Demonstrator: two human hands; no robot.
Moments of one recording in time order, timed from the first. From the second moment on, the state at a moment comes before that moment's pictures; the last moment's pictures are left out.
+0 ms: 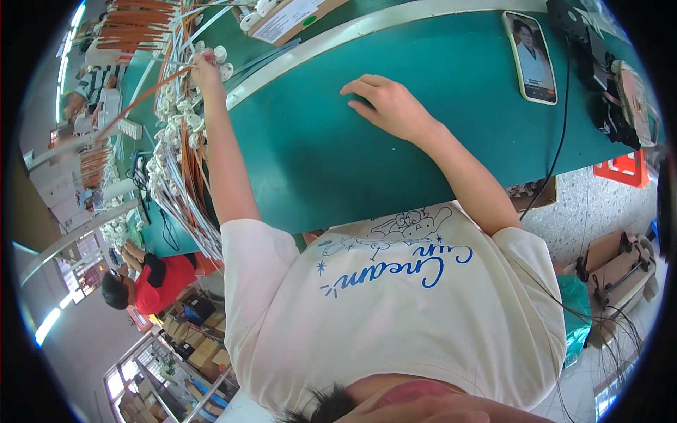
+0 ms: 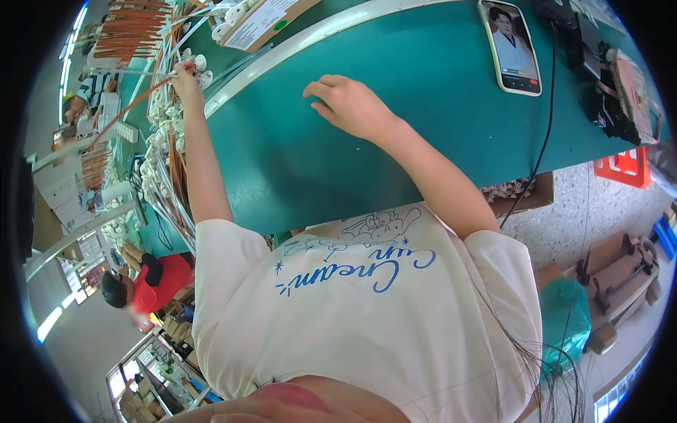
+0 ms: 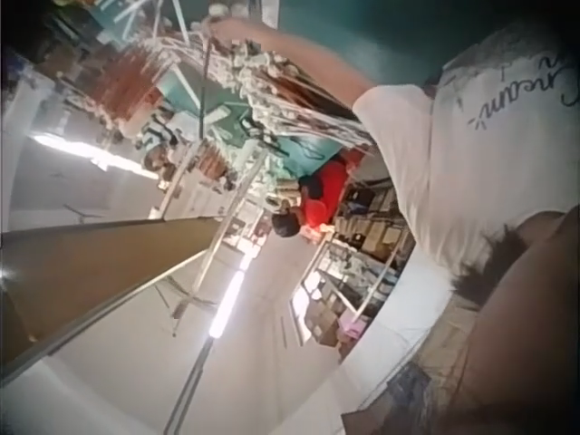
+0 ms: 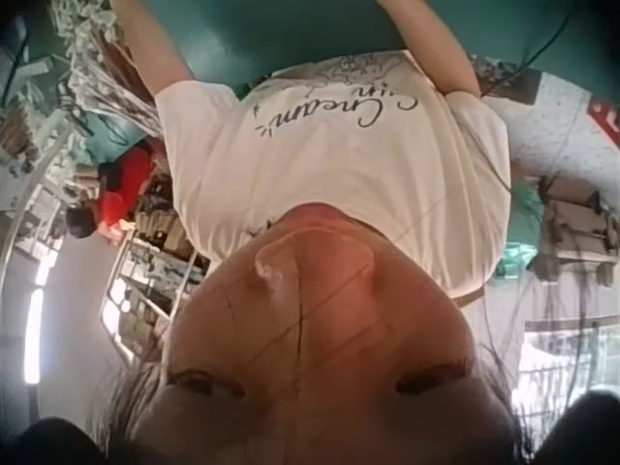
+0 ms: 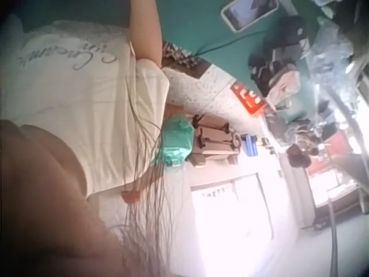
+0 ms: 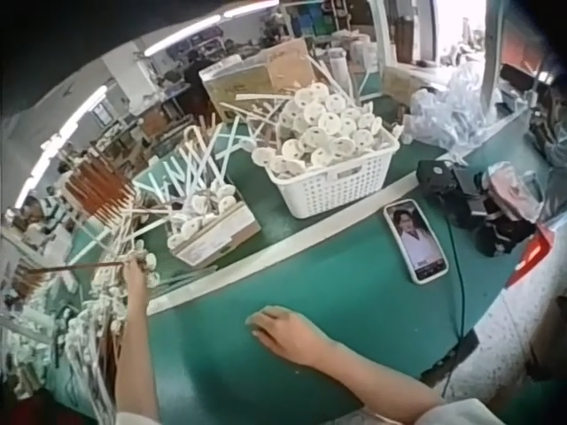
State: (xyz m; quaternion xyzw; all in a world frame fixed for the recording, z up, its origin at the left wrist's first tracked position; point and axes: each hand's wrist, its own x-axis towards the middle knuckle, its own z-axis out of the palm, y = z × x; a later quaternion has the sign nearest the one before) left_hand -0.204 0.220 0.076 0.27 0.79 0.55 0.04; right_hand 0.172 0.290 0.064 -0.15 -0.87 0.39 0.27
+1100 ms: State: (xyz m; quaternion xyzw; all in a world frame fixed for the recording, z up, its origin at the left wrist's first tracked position) left_hand -0.022 0.227 0.076 0.34 0.66 0.59 0.32; right_hand 0.169 0.293 0.060 -0.15 -0.86 0.40 0.28
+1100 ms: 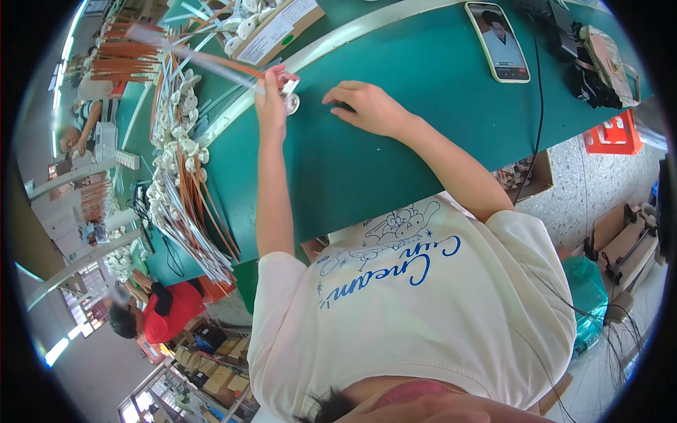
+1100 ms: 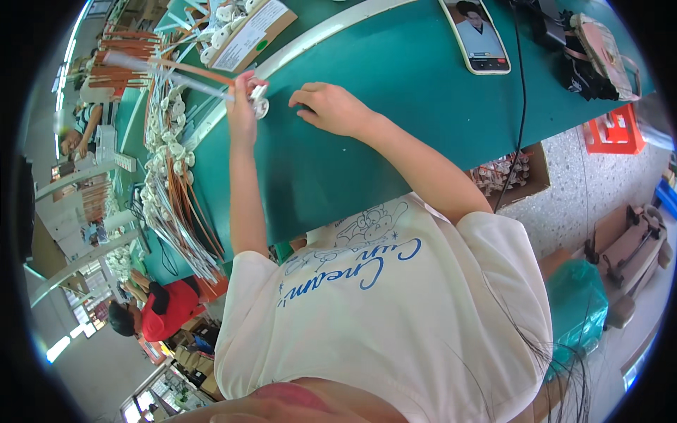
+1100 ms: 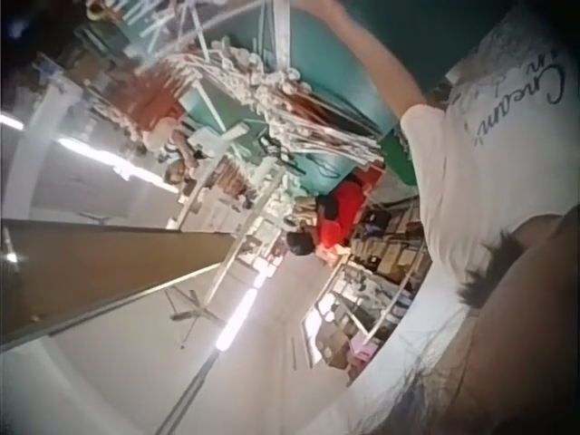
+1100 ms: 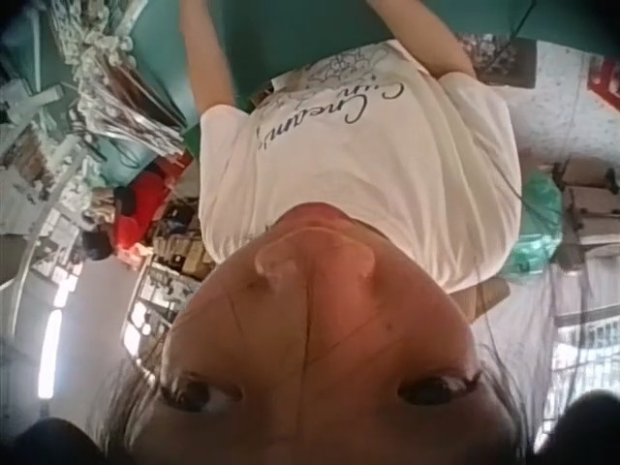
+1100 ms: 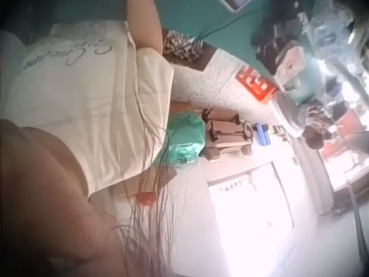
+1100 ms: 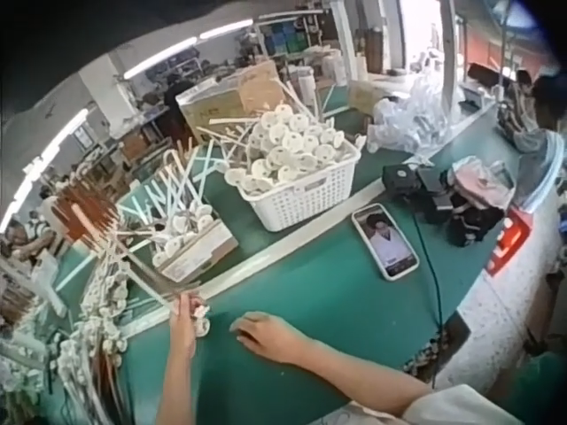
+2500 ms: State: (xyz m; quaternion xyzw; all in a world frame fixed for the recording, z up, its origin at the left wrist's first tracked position) left_hand -0.065 0.268 0.109 0.62 0.71 0.11 -0.31; right_hand 0.173 0.306 0.080 -0.28 -0.47 0.78 0.32
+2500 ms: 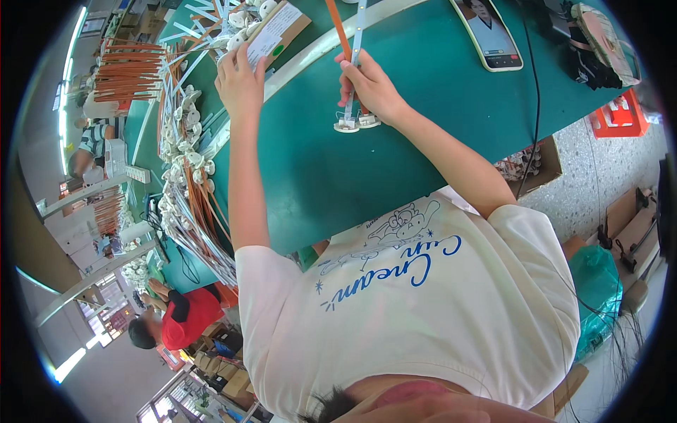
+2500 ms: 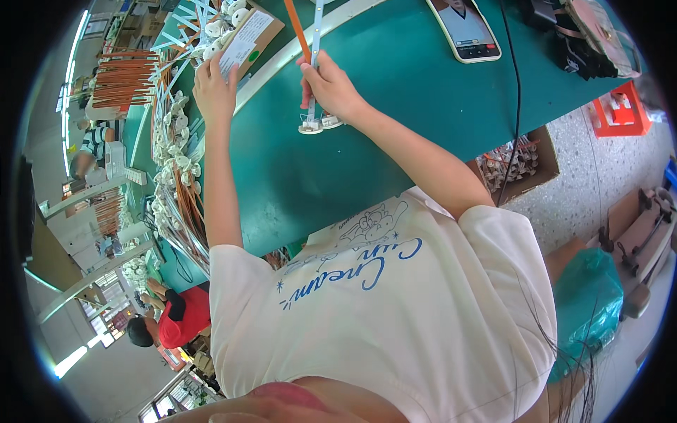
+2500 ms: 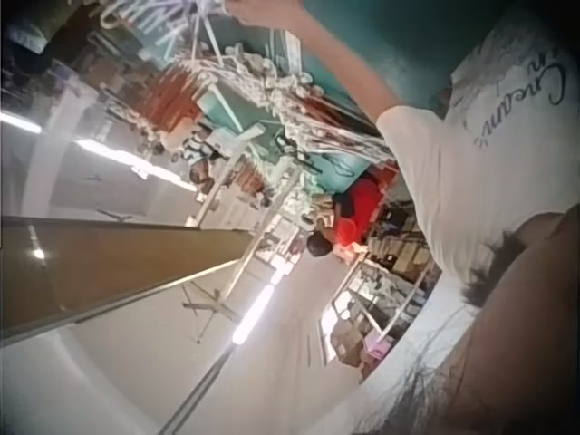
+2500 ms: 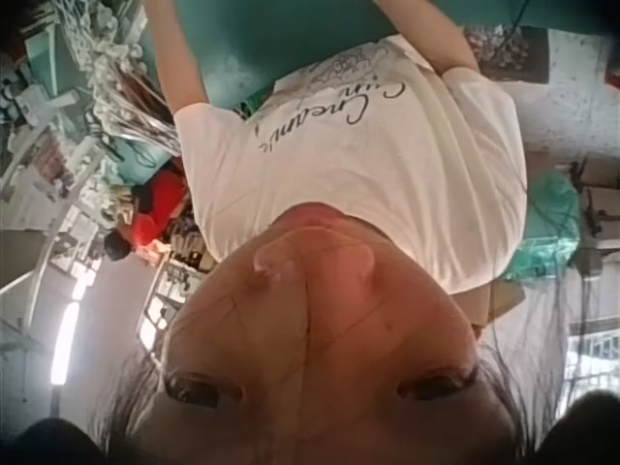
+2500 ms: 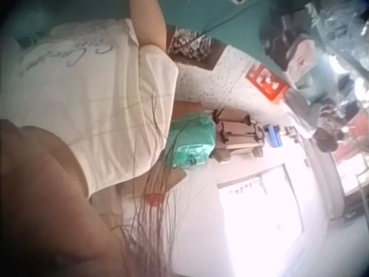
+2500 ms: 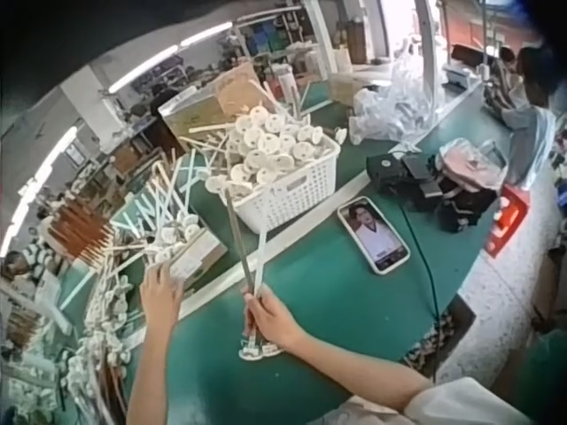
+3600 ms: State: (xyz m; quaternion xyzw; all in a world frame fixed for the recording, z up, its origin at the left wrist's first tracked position) left_hand 0.028 0.155 0.193 0.60 0.75 0.28 0.07; right_hand 0.201 0.313 0.123 -0.26 -0.49 0.80 0.24
